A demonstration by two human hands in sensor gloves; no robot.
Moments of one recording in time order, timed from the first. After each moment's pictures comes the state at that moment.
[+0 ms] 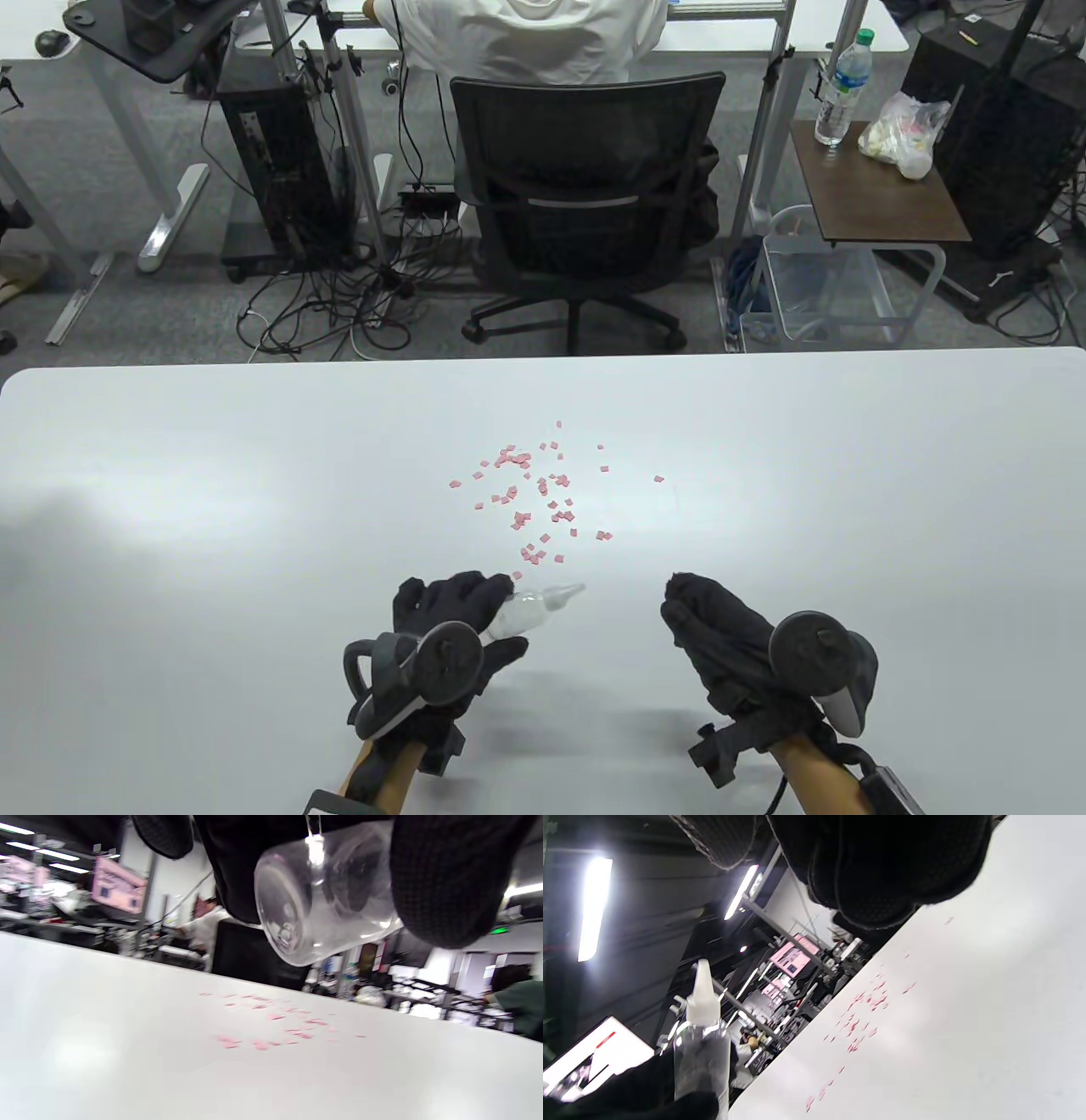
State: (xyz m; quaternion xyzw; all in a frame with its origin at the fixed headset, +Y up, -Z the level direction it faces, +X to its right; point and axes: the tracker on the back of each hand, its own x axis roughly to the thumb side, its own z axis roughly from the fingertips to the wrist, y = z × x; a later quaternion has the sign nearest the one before) left_hand -0.166 -0.717 -0.291 0.06 -0.09 0.12 0.99; right_hand 0.191 -0.719 -0.274 0.09 -0.06 0.87 0.48
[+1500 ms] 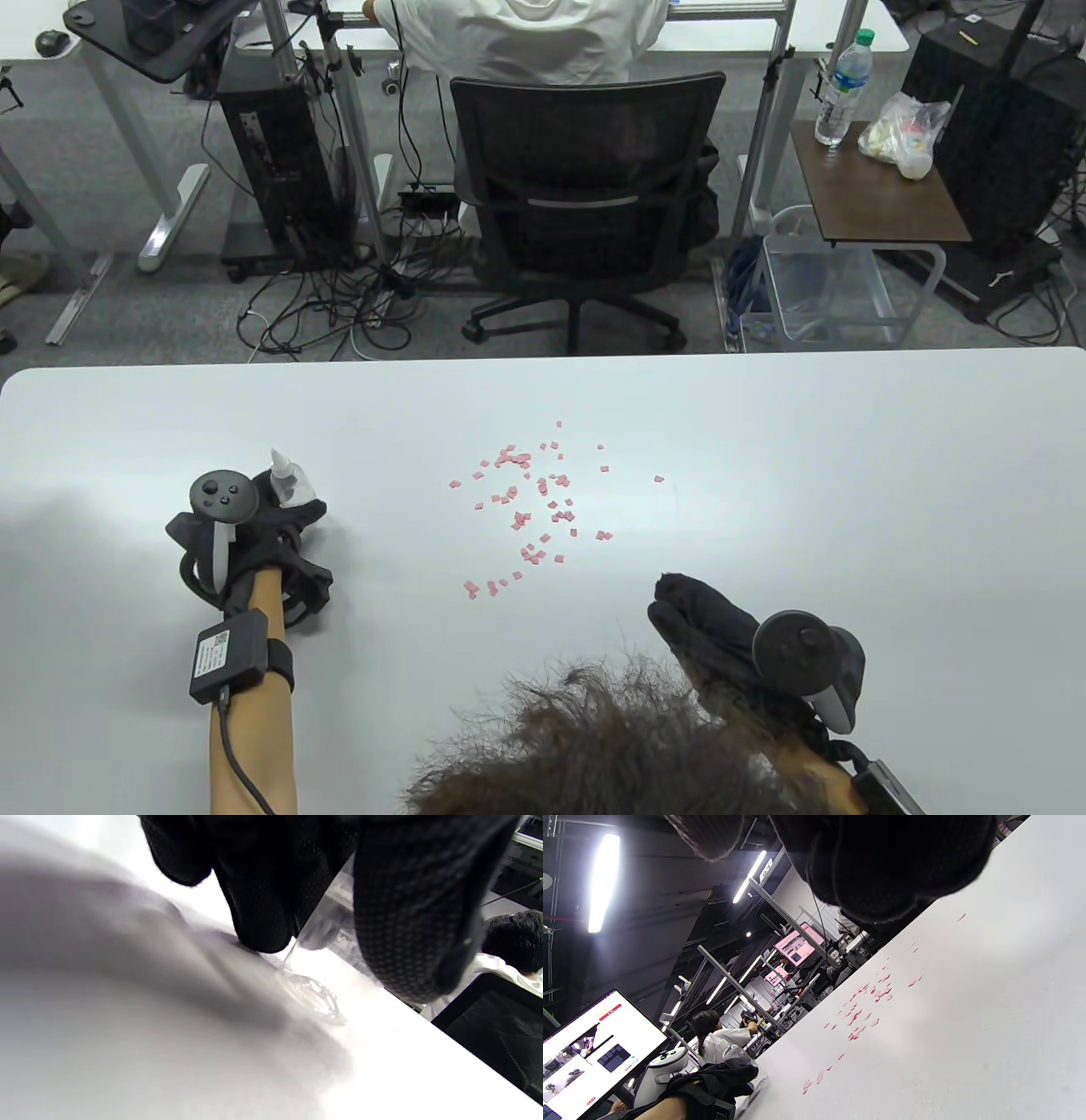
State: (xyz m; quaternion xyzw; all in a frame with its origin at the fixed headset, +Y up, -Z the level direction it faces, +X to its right) left_hand -0.378 -0.772 -0.443 0.03 0.27 0.28 0.92; right_hand 0.173 -0.715 -0.271 0.13 -0.06 0.89 0.43
